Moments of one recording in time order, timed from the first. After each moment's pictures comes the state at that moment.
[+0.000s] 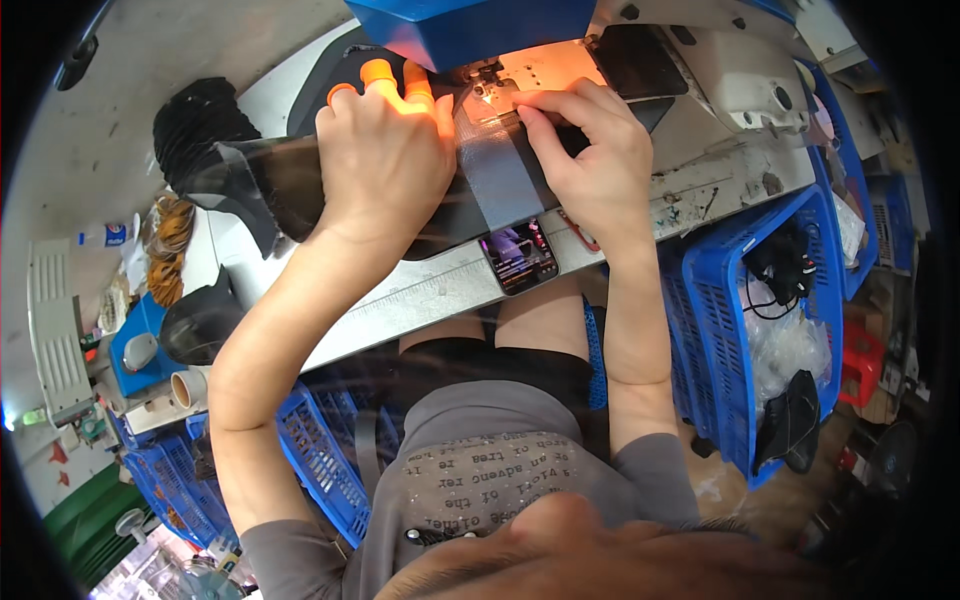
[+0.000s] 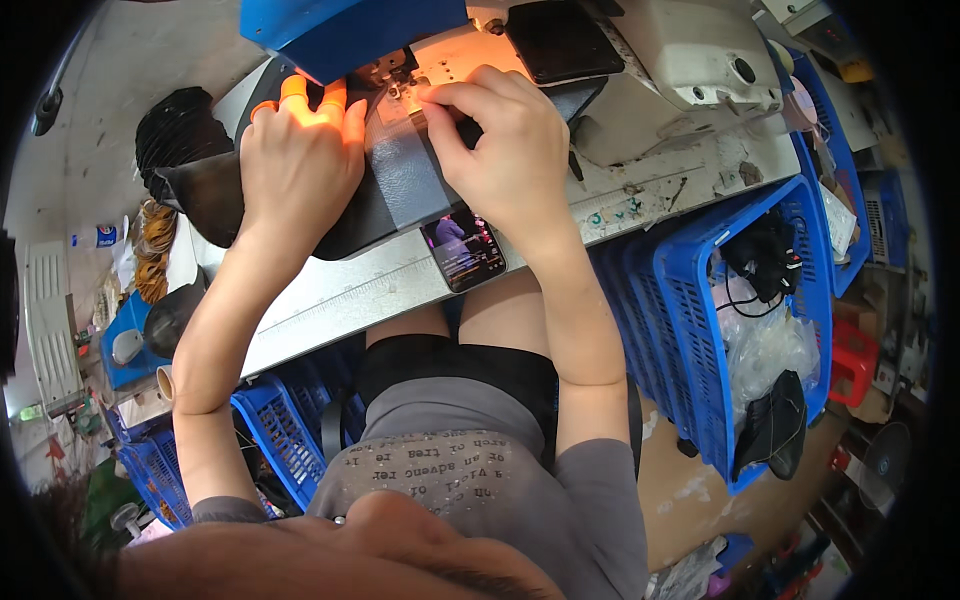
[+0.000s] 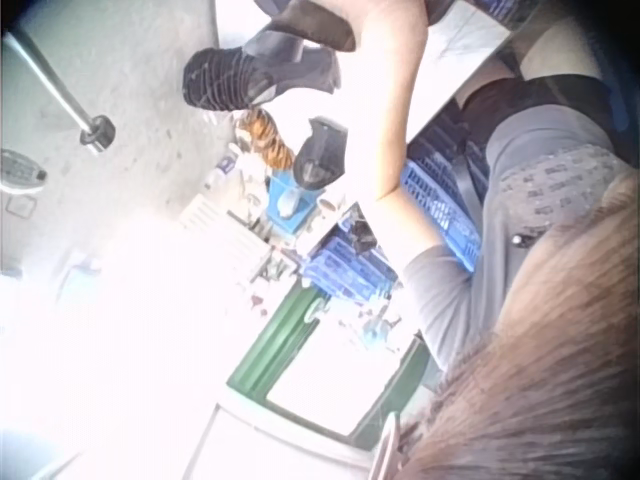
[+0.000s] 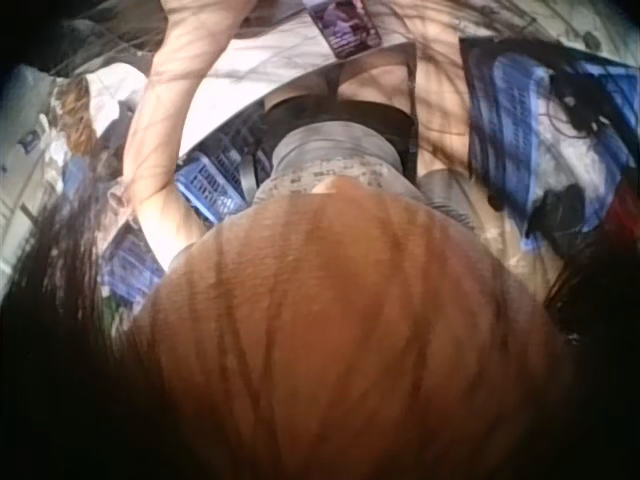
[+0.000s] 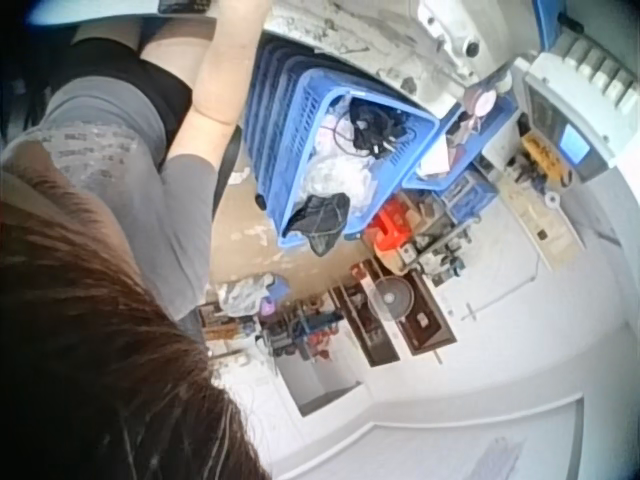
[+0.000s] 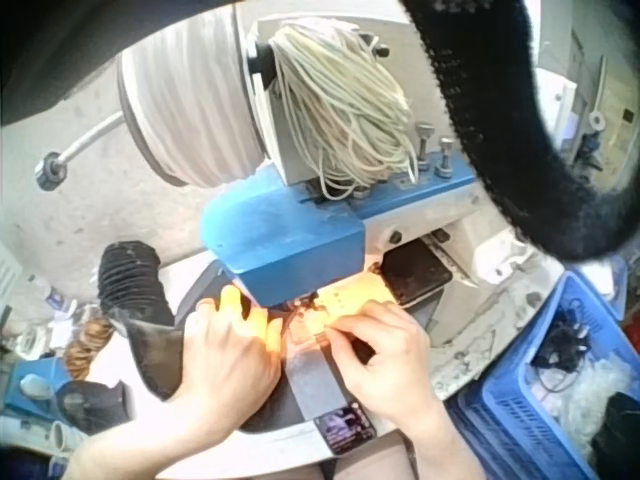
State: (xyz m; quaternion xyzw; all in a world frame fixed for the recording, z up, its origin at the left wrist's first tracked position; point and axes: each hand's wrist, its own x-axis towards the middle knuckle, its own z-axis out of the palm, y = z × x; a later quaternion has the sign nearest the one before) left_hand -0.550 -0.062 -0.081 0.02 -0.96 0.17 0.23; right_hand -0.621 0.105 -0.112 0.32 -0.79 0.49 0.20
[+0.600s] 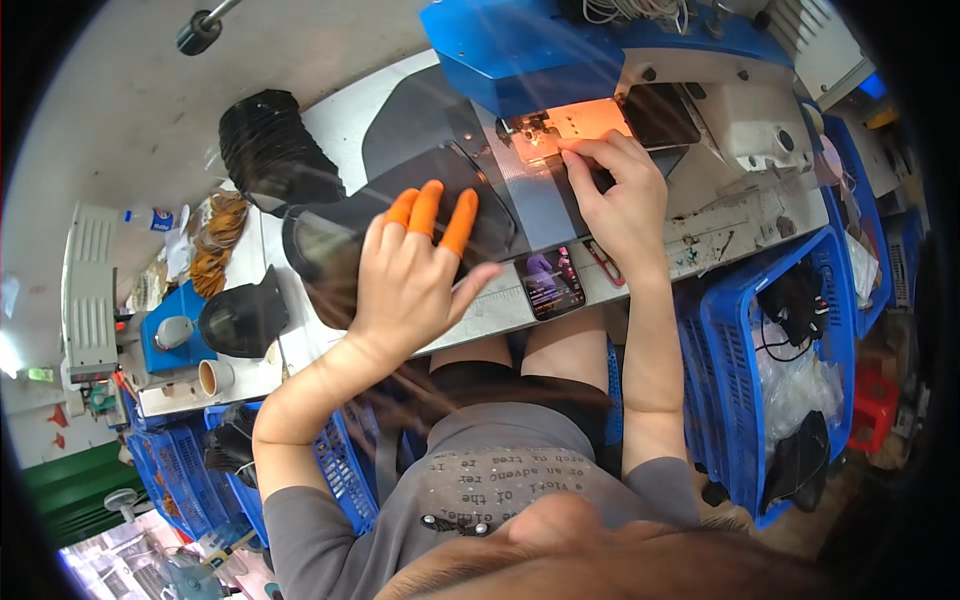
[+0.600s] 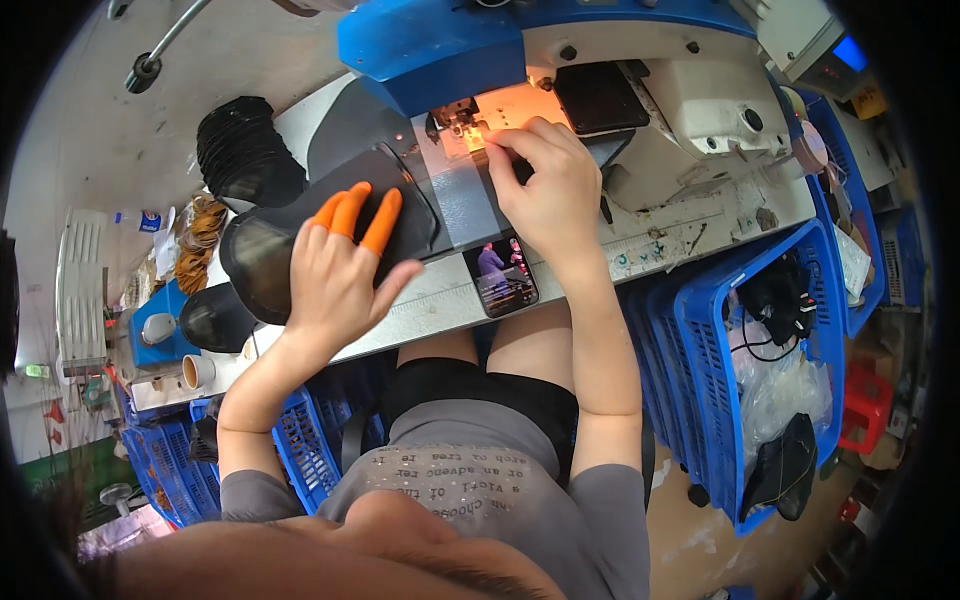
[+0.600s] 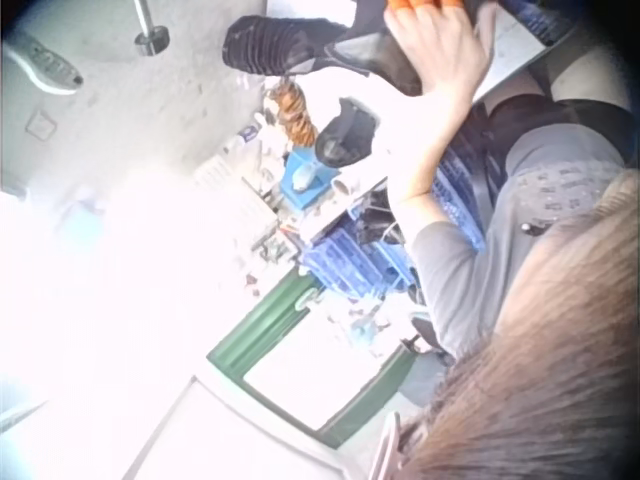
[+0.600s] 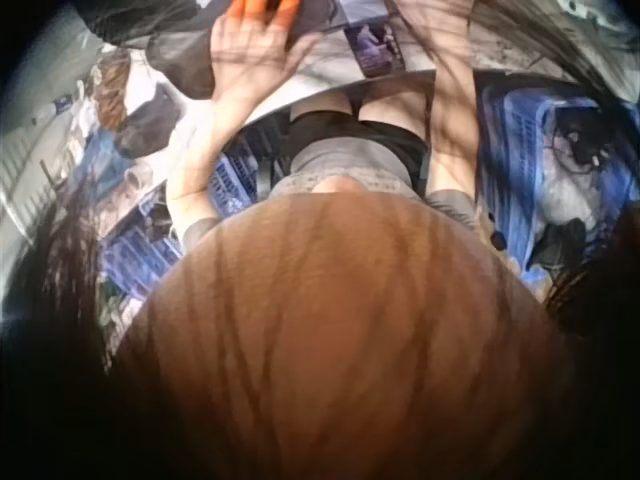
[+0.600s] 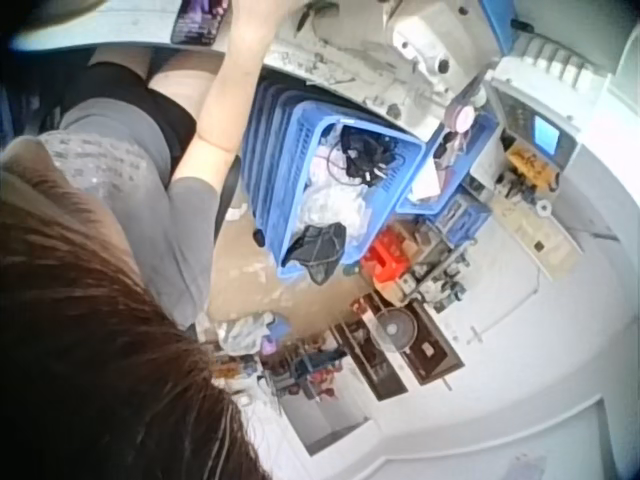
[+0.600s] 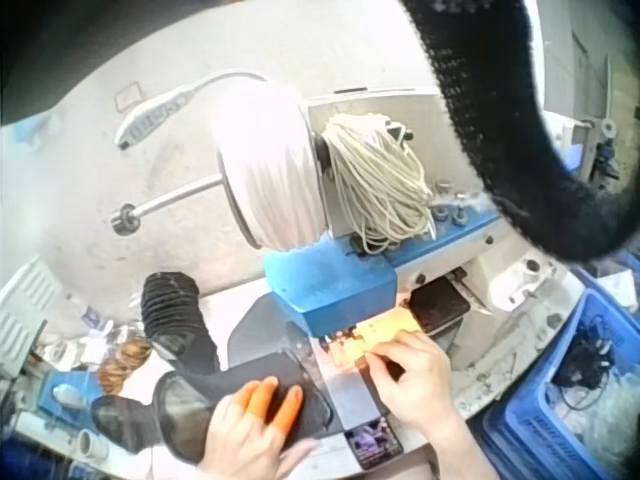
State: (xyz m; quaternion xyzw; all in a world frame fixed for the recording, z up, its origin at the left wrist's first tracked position) left_hand -0.458 -0.060 -0.071 -0.05 -0.98 0.05 0.18; right_hand -0.618 0.107 -0.109 0.30 -0.80 0.49 0.18
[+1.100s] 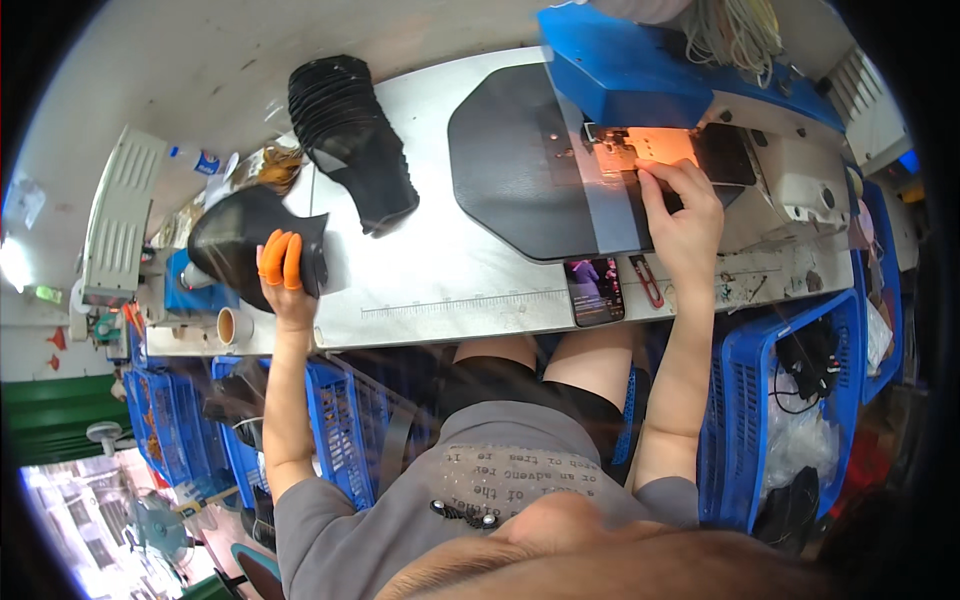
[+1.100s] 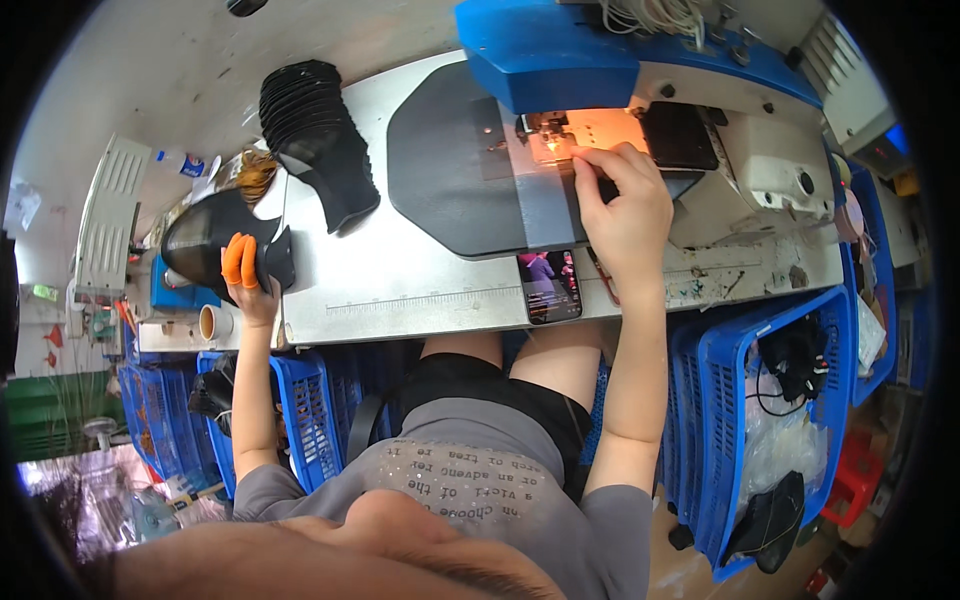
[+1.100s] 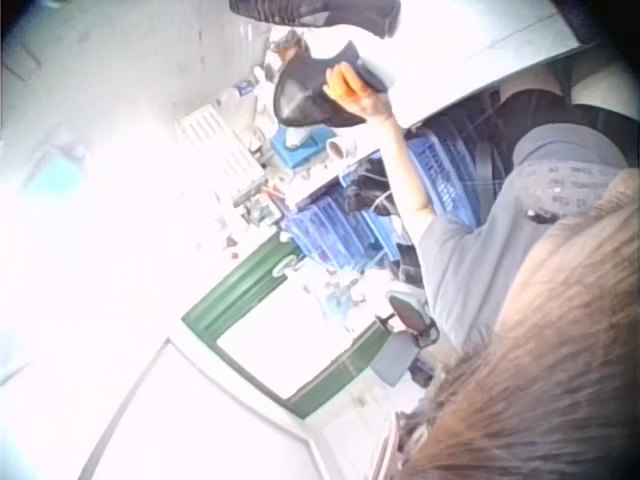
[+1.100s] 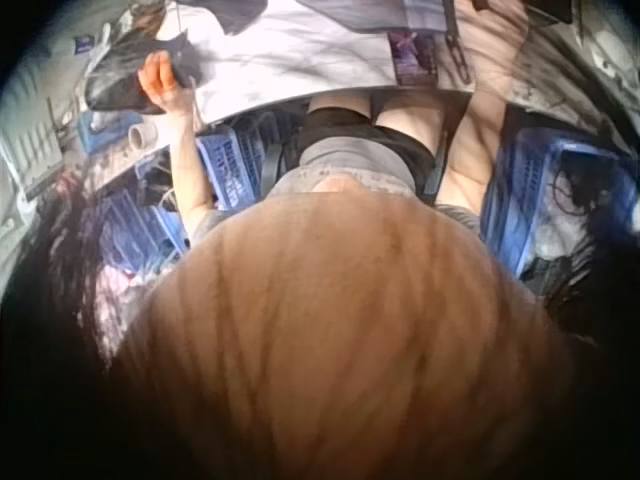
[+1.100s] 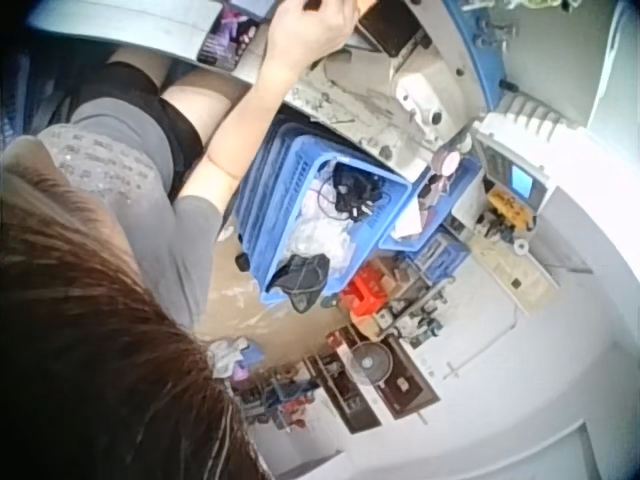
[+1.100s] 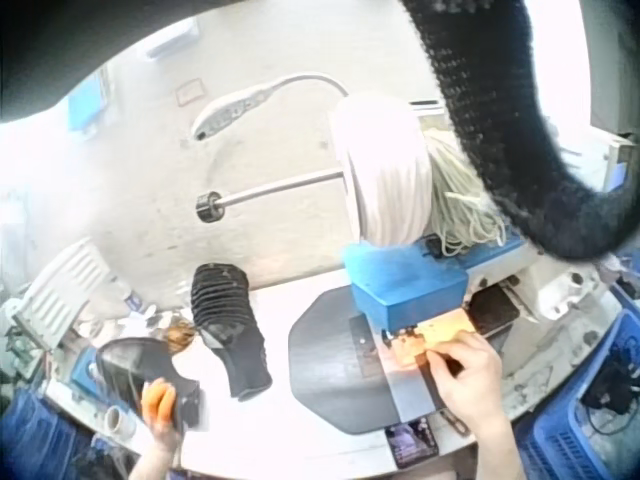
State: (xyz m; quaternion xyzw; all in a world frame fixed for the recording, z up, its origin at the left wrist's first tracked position) left_hand -0.300 -0.248 -0.146 0.06 -0.91 0.14 0.39; right_hand -0.617 0.110 -0.106 0.32 -0.80 0.48 0.16
